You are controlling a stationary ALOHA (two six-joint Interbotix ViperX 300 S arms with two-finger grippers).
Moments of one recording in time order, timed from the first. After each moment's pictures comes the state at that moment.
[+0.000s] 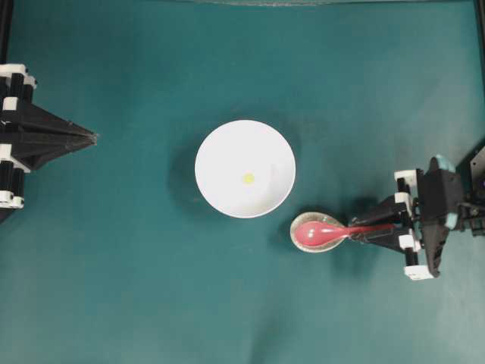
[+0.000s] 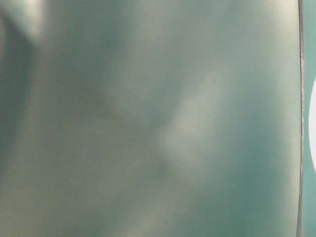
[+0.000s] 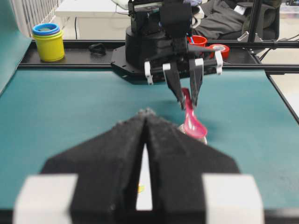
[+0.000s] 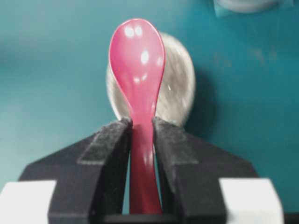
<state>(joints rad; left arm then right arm) 0.01 -0.96 1.18 0.02 -0.24 0.00 0.48 -0.15 1.31 0.51 -0.83 0.05</state>
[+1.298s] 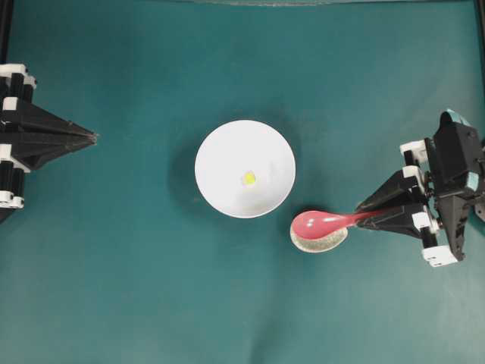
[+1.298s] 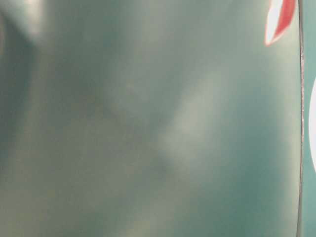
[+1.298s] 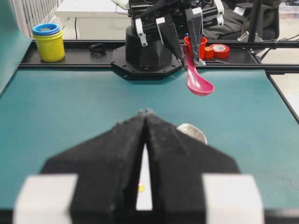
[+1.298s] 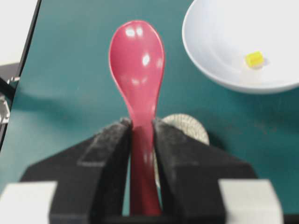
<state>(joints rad) 0.01 -0.96 1.18 0.02 -0.24 0.00 0.23 -0.61 1.12 0.51 -0.10 -0.16</state>
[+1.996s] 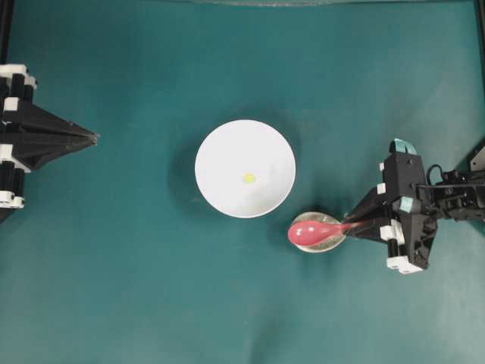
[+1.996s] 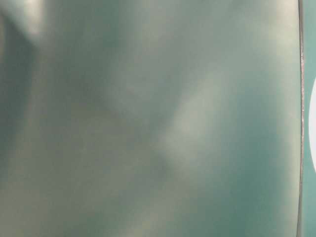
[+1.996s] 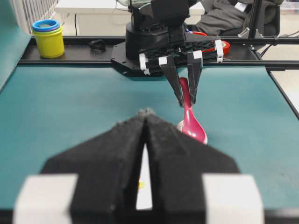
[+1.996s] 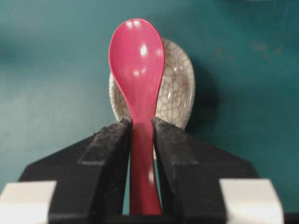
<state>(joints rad) 0.01 -0.96 1.18 0.02 -0.23 0.00 0.27 -0.31 1.13 0.51 -0.19 -0.09</state>
